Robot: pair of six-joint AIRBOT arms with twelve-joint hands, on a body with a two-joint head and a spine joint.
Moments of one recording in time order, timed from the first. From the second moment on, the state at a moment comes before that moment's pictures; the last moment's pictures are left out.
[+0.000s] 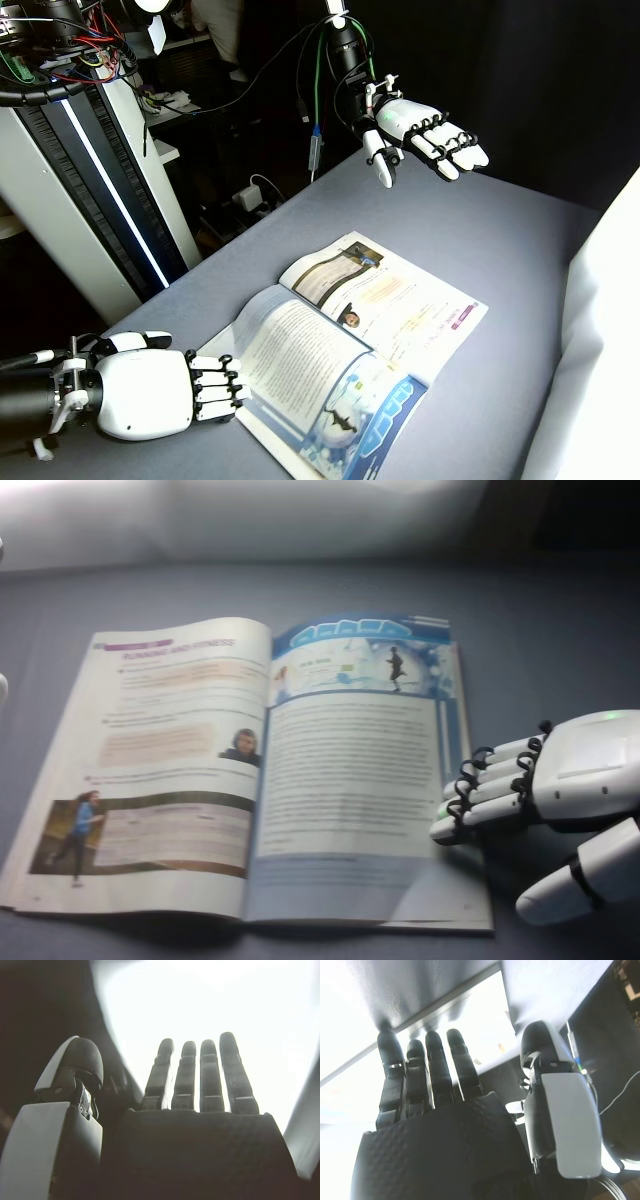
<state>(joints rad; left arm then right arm) 1.24 -0.73 0.99 -0.34 -1.43 0.91 -0.59 -0.97 1.16 -1.46 0.55 0.35</state>
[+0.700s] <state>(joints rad) 1.25 -0.73 0.98 -0.35 -1.44 0.91 -0.56 -1.02 1.15 -1.40 0.56 0.29</state>
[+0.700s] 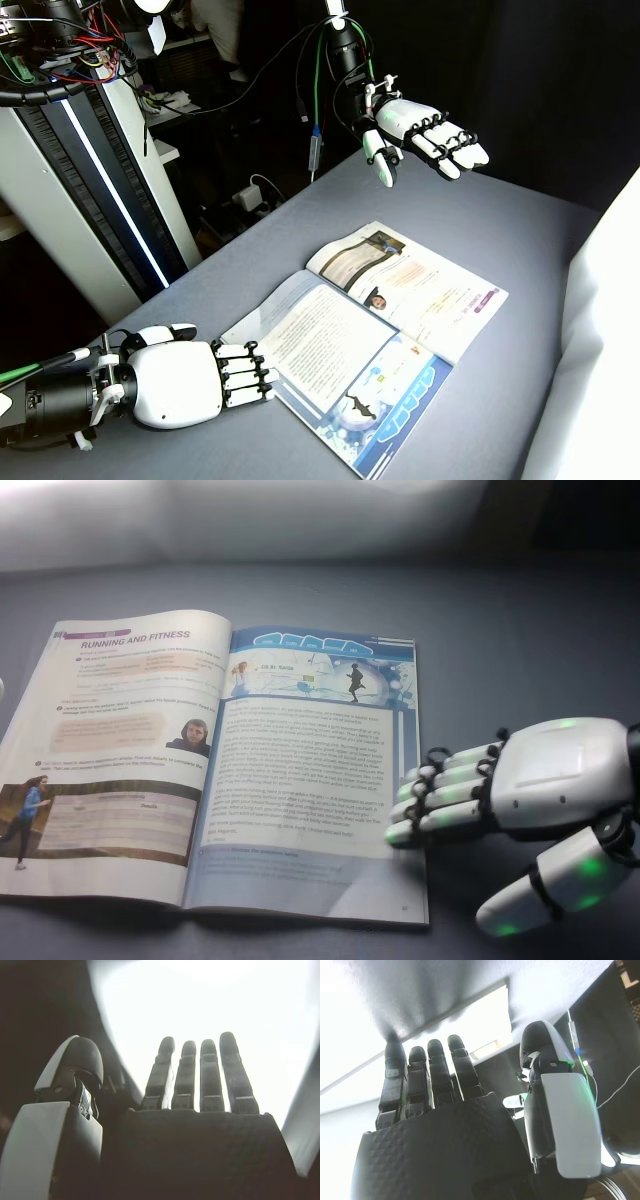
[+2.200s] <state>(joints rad) 1.27 -0.73 0.98 -0.38 -1.47 0.91 -0.51 -1.14 1.23 -1.58 0.60 0.37</state>
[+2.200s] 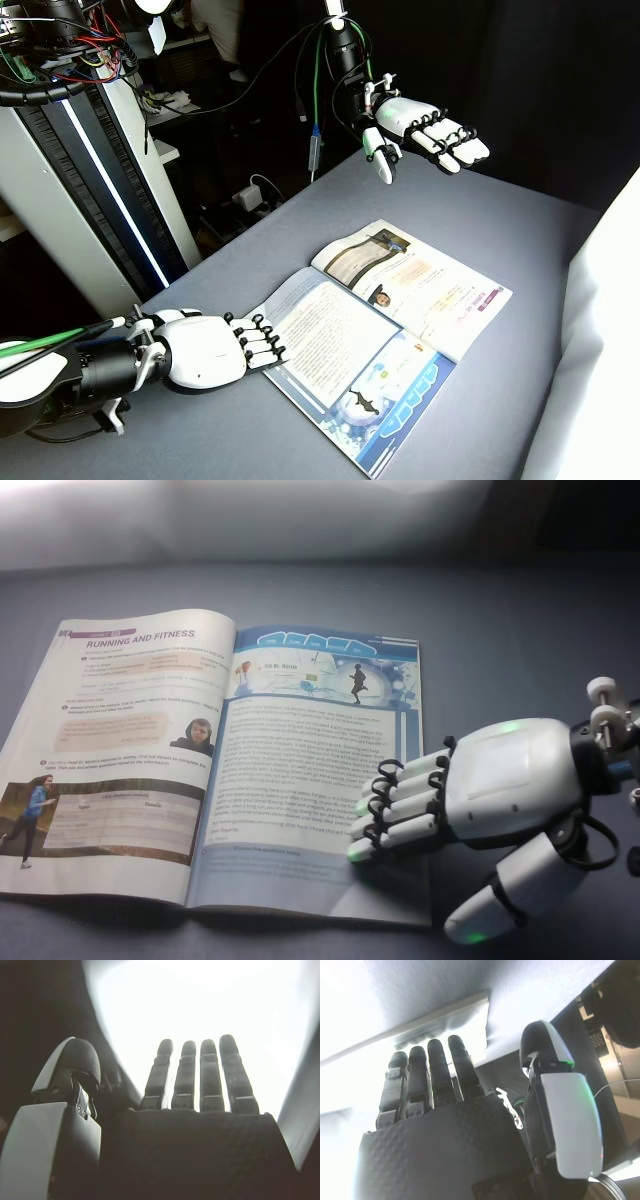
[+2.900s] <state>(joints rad) 1.27 -0.73 0.98 -0.38 -1.48 0.91 -0.52 -1.26 1.32 -1.38 0.59 0.21</state>
